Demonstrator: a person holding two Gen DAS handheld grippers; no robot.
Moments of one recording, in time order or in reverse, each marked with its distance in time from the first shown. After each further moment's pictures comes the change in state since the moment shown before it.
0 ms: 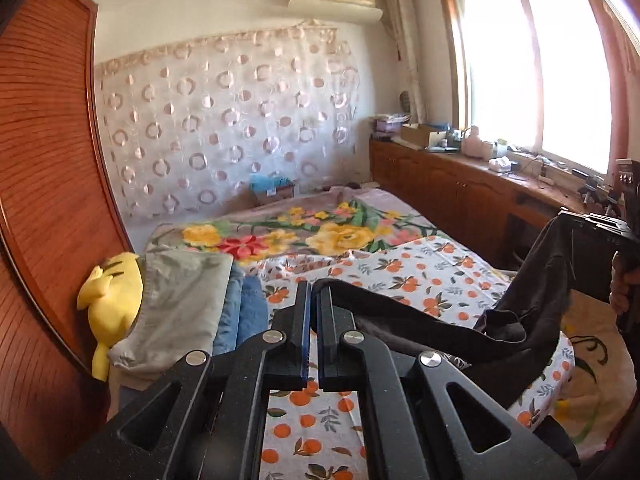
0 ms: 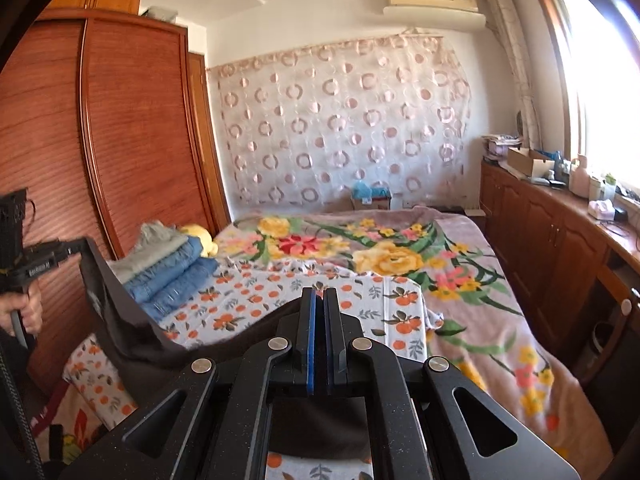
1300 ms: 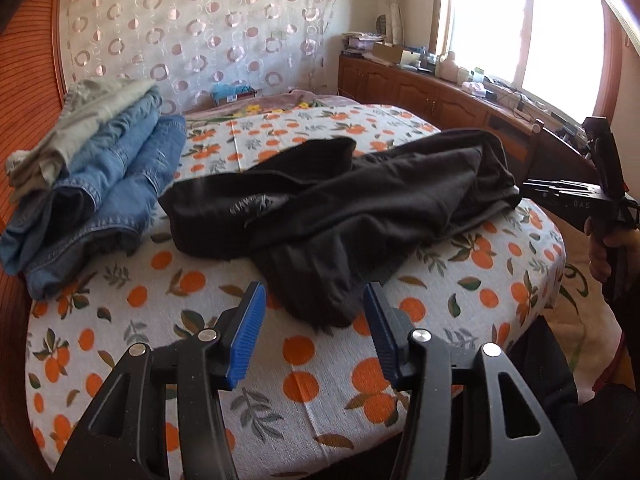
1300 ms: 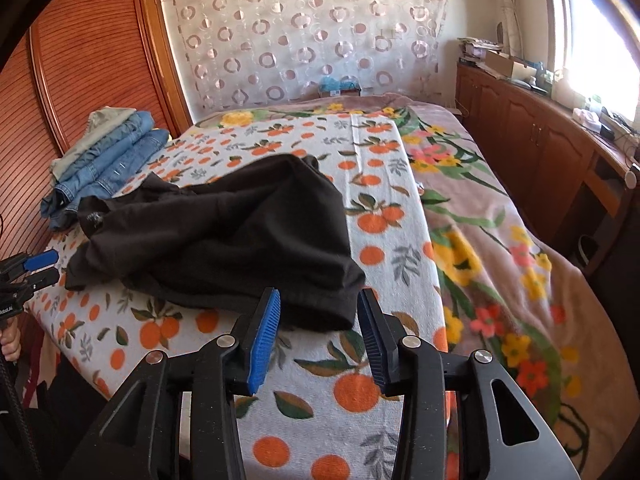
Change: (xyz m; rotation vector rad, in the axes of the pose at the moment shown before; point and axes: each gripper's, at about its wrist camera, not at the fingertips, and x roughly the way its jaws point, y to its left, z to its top) left arm 0.033 -0.075 -0.158 -0.029 0.283 -0.134; right arm 0.037 -0.018 -0.119 0.076 0.352 -0.093
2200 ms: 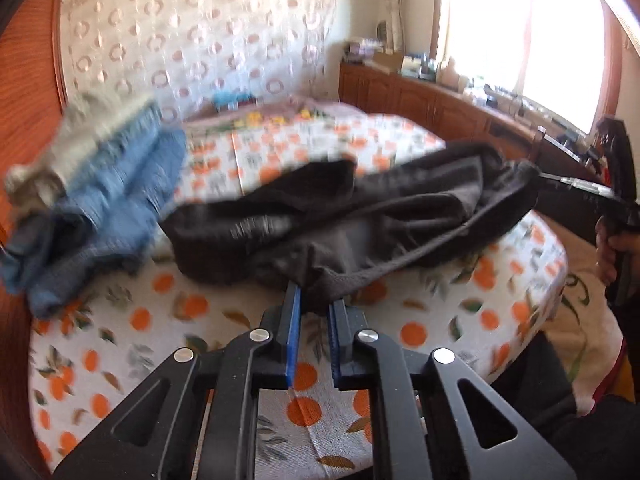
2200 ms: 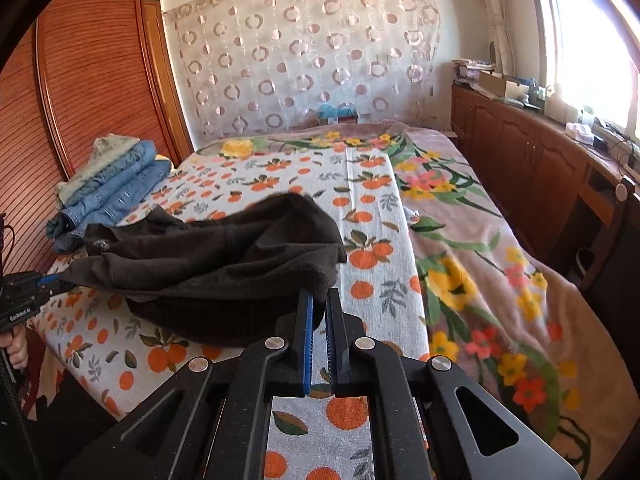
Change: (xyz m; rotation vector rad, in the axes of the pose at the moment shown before) left arm -0.017 0.001 0.018 0.004 -0.057 0.006; right arm -0.019 -0.001 0.006 0.005 -0.120 0.007
